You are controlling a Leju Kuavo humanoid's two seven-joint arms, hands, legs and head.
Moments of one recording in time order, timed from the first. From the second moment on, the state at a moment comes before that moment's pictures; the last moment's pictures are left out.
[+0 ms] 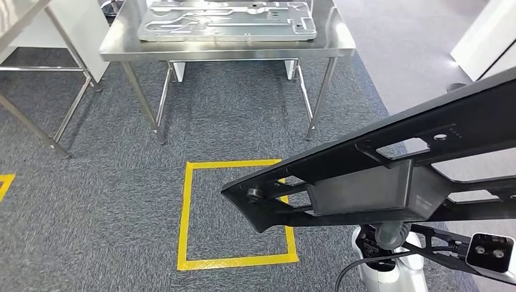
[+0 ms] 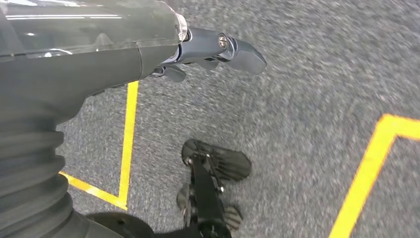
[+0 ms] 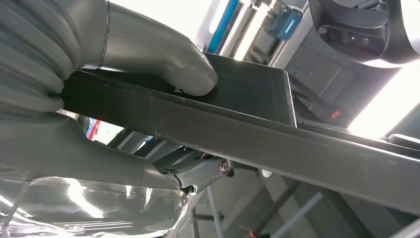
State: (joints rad) left arm -0.05 0.05 -0.13 -0.18 0.40 0.13 -0.22; right arm -0.13 0.06 0.08 -1.95 -0.23 0.75 -0.70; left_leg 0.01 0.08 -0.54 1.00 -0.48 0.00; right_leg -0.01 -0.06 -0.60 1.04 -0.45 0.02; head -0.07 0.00
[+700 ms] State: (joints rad) left arm -0.05 0.05 -0.12 -0.18 0.39 0.08 -0.22; right arm -0.13 0.09 0.05 -1.96 -0.19 0.78 -0.70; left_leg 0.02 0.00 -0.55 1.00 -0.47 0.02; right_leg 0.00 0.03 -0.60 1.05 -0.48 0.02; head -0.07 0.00
